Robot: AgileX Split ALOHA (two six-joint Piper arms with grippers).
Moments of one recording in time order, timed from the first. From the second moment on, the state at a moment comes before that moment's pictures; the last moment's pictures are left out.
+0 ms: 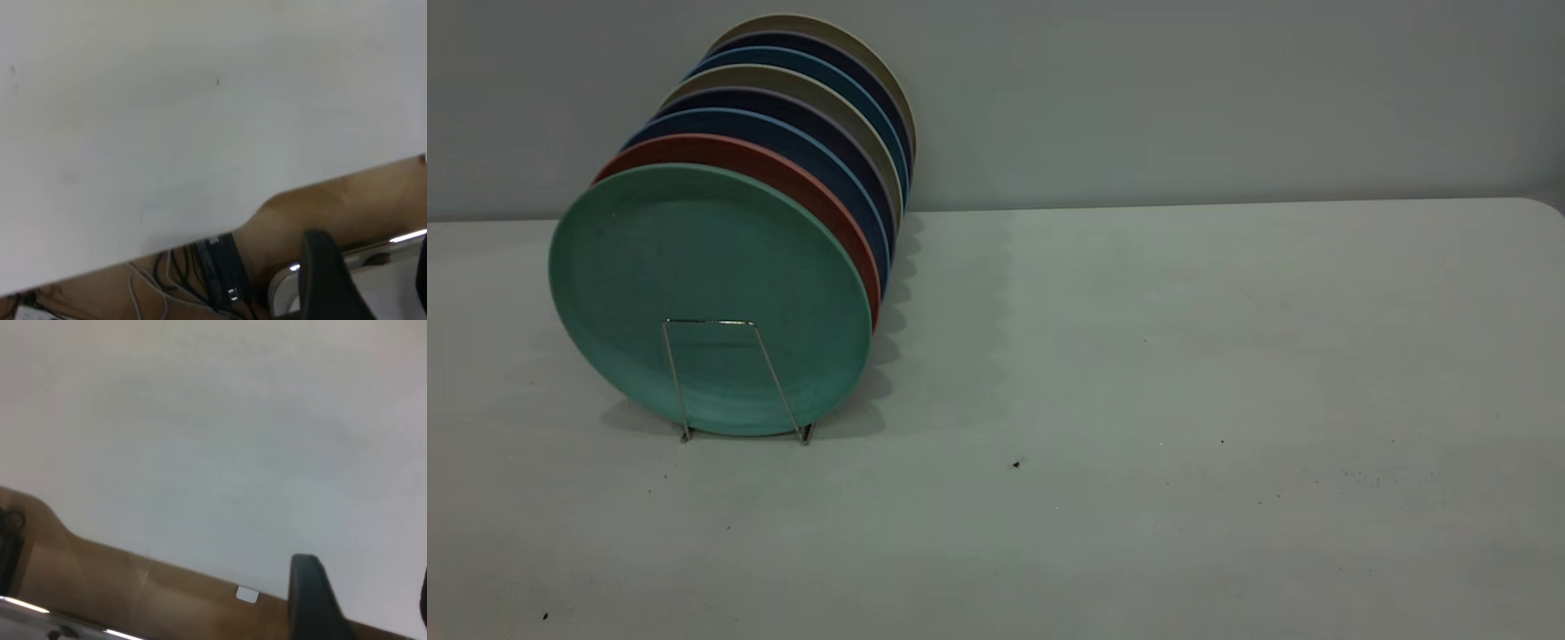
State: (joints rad) left arm -0.14 0.39 -0.56 -0.05 1.15 0.06; right arm 0.24 0.27 -0.47 0.01 1.12 -0.08
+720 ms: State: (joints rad) left arm -0.14 0.27 -0.49 -0.04 1.13 0.01; right arm 0.24 0.27 -0.47 0.02 1.12 -0.08
